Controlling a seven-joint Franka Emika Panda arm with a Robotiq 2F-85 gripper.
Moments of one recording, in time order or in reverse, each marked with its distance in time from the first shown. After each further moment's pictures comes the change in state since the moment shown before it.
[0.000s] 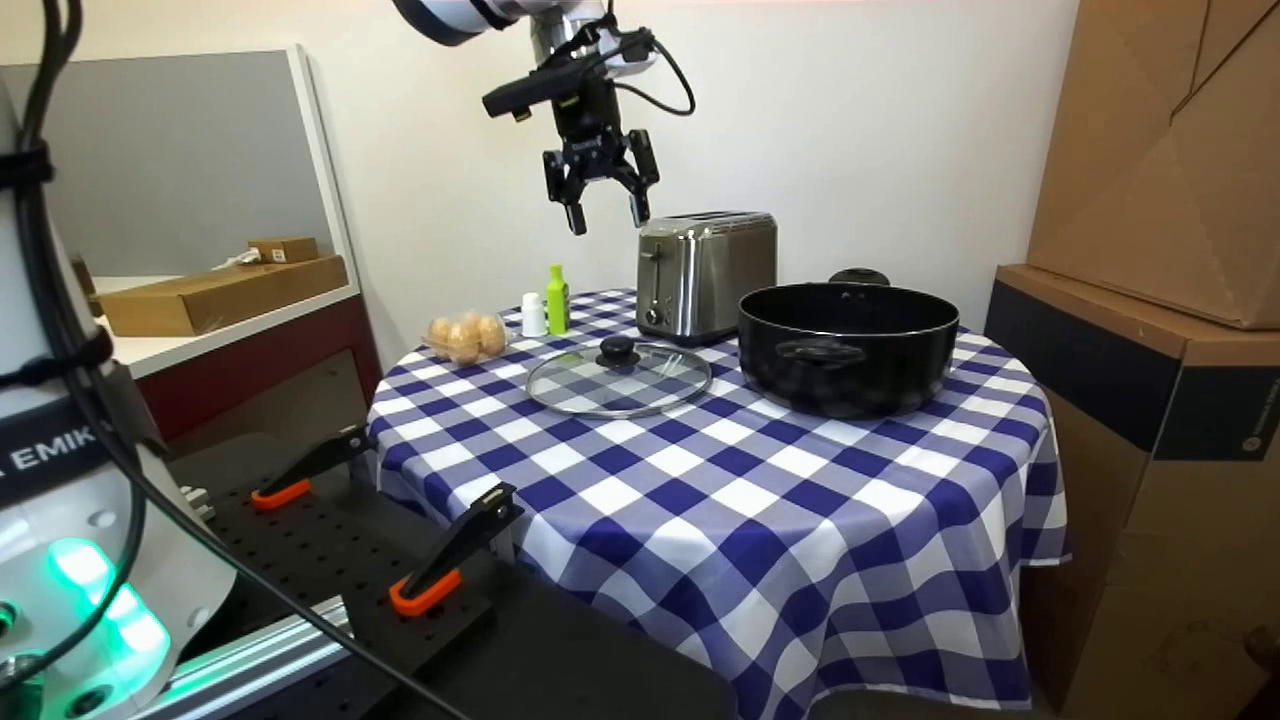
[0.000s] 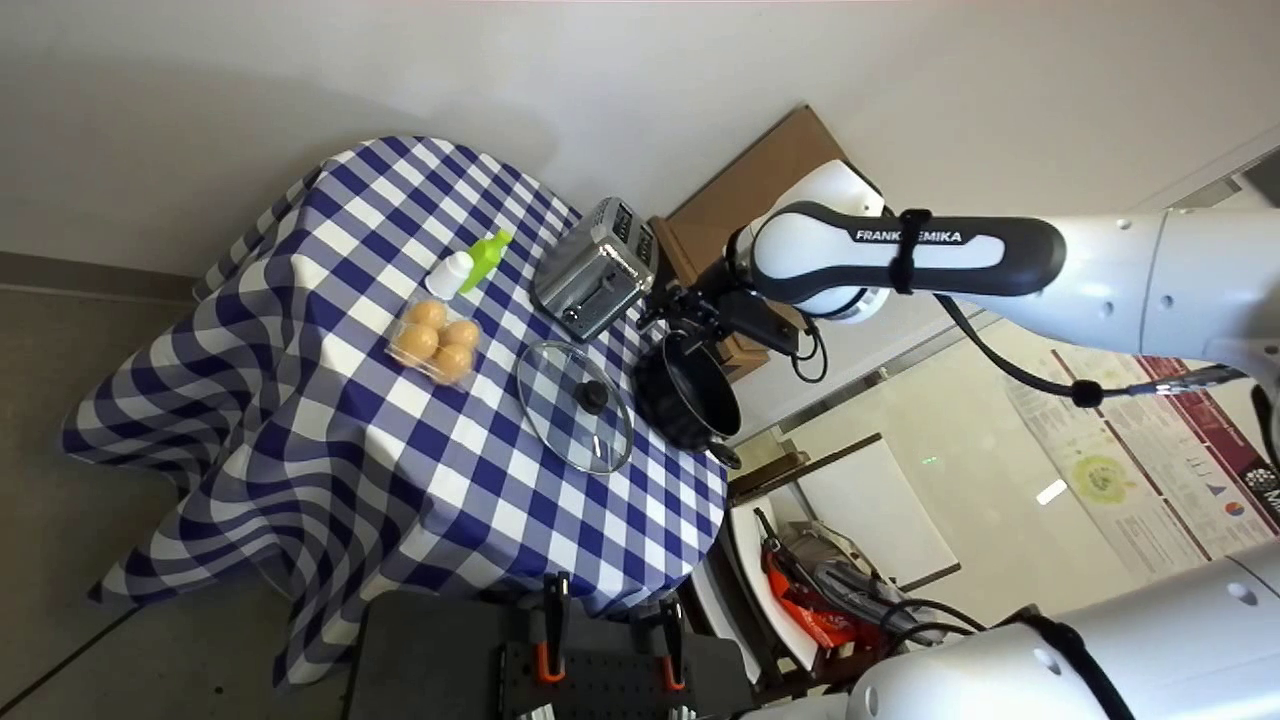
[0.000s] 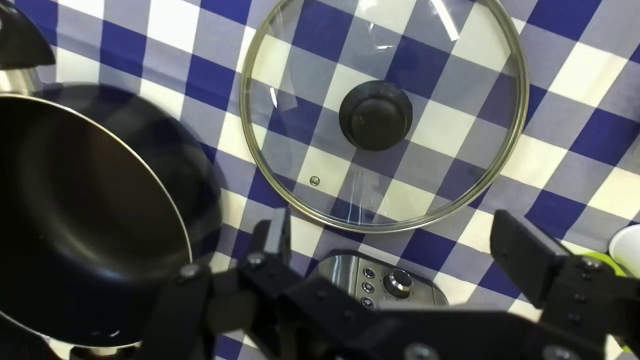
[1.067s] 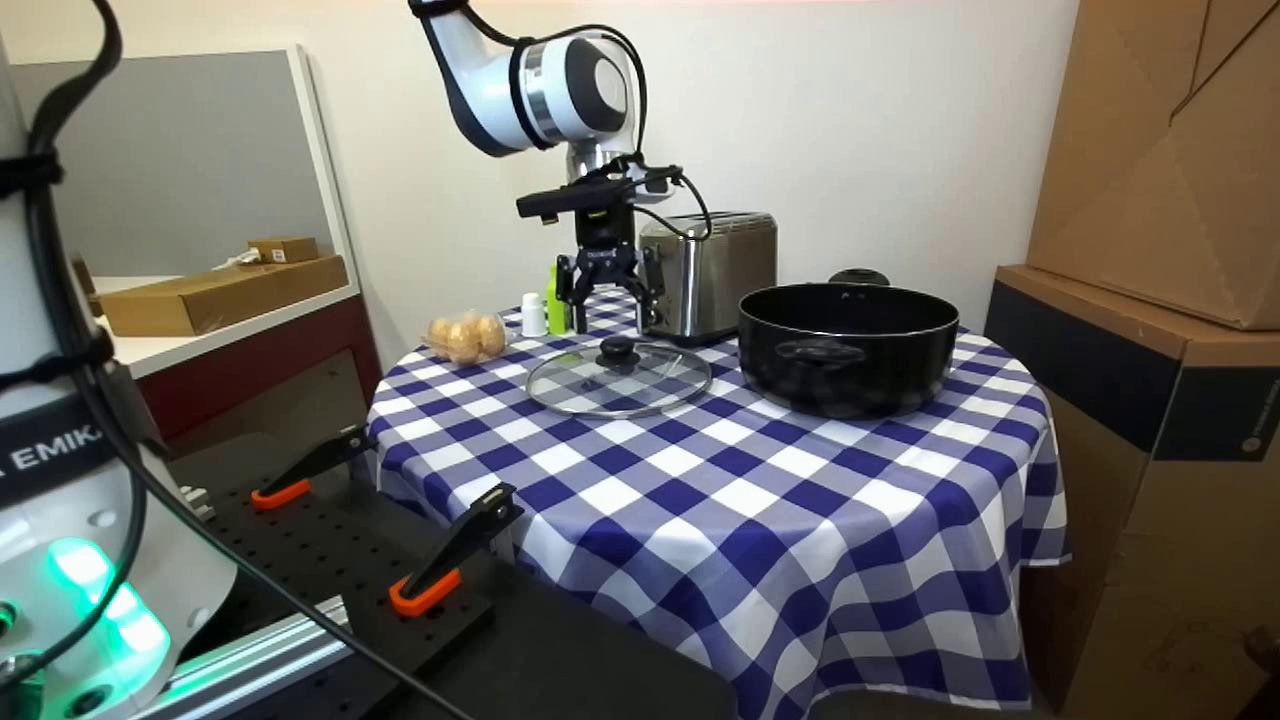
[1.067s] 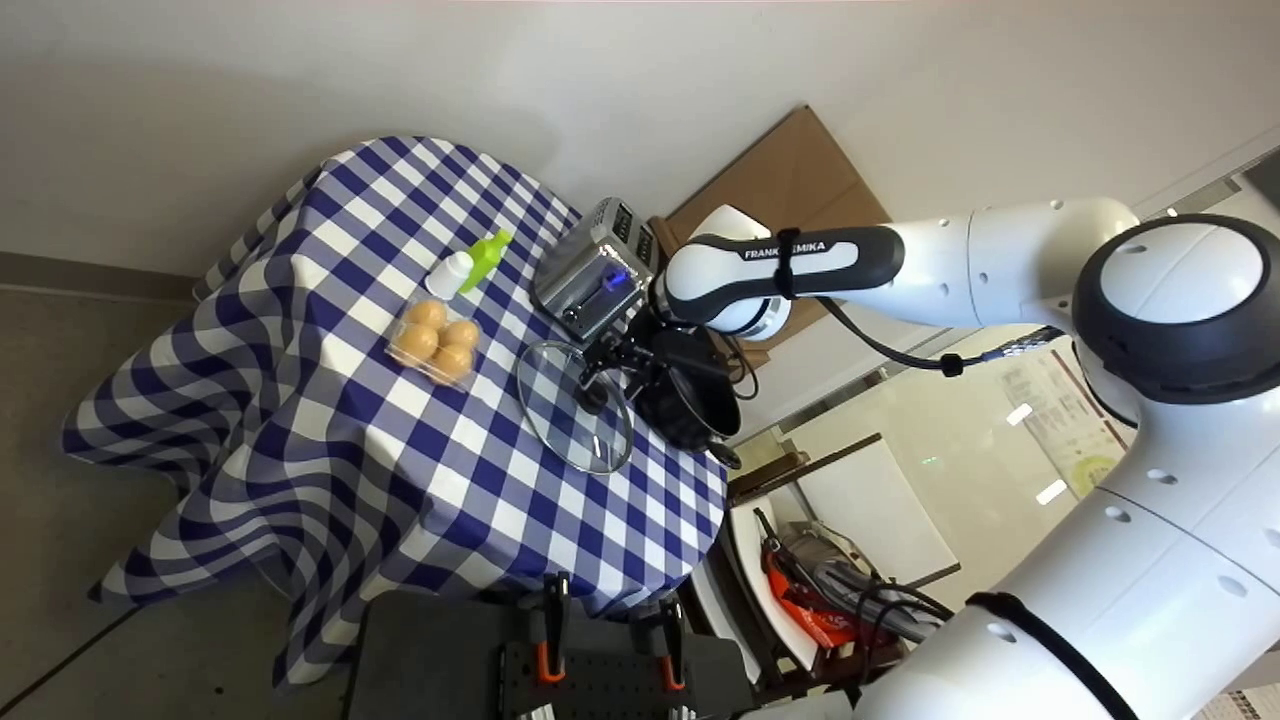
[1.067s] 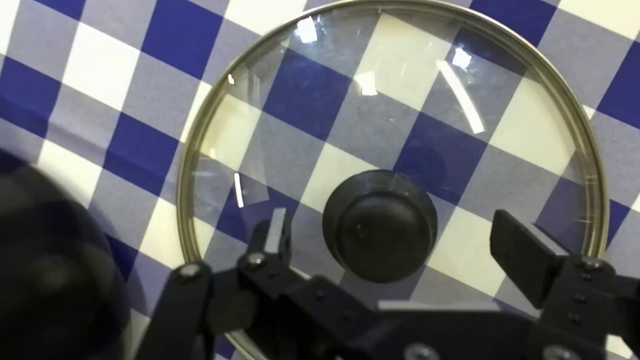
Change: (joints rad) arm 0.083 0.348 -0.089 0.168 0.018 -0.081 -0.086
